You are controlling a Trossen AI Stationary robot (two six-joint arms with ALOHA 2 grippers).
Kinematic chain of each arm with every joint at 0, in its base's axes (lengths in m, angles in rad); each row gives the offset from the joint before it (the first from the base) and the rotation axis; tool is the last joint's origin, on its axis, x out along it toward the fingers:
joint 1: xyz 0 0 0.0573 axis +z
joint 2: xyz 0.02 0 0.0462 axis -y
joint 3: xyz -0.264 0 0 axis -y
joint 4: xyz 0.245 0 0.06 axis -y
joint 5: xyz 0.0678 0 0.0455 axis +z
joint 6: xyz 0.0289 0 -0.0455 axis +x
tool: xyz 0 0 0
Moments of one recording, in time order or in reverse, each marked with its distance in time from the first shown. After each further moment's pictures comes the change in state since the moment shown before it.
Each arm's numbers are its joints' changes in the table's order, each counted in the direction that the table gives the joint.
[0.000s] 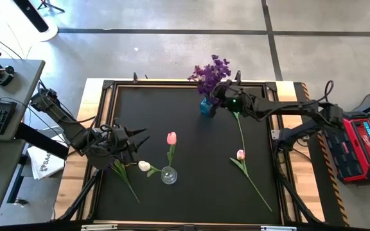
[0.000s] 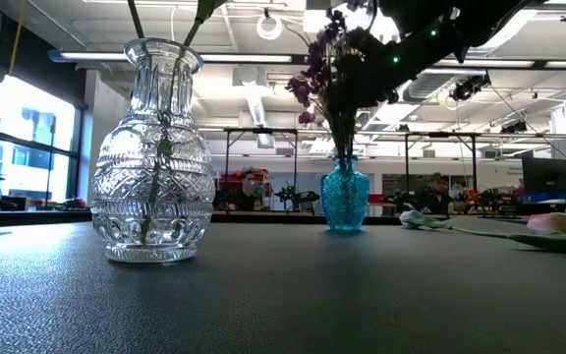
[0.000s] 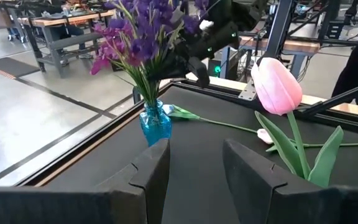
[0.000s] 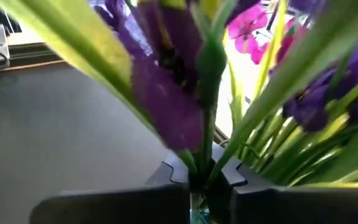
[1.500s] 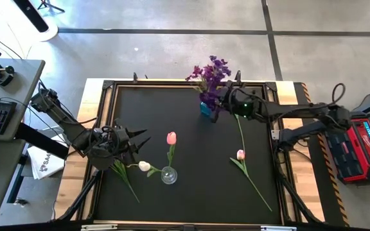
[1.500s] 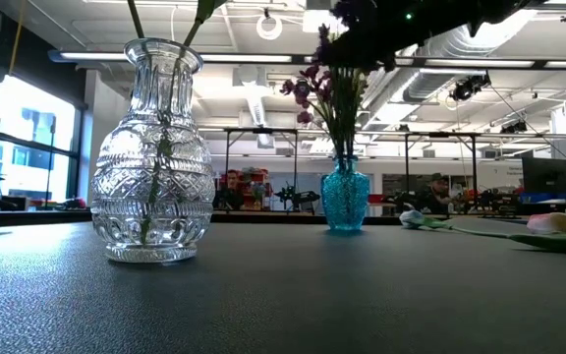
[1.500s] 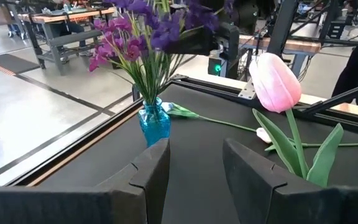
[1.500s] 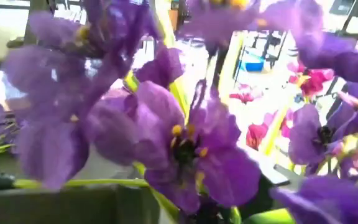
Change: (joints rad) left arm 0.001 -0.018 0.000 0.001 -0.001 -0.027; right arm 0.106 0.113 0.001 0.102 0.051 -0.027
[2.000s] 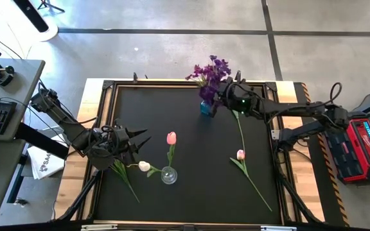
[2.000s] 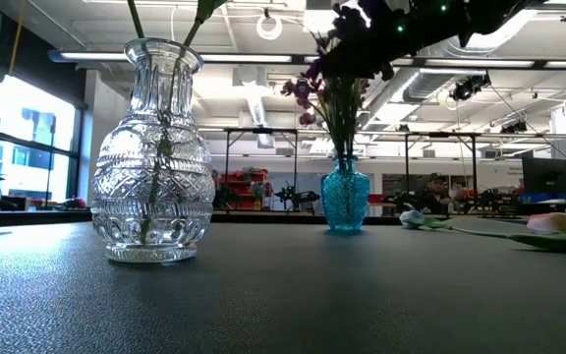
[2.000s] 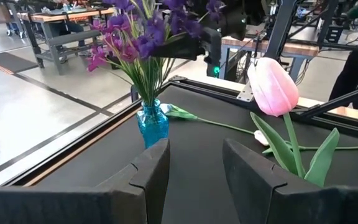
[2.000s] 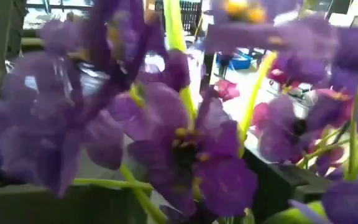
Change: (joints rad) left arm 0.000 0.000 0.000 0.016 0.000 0.000; right arm -0.062 -0.037 0.000 0.049 0.008 0.020
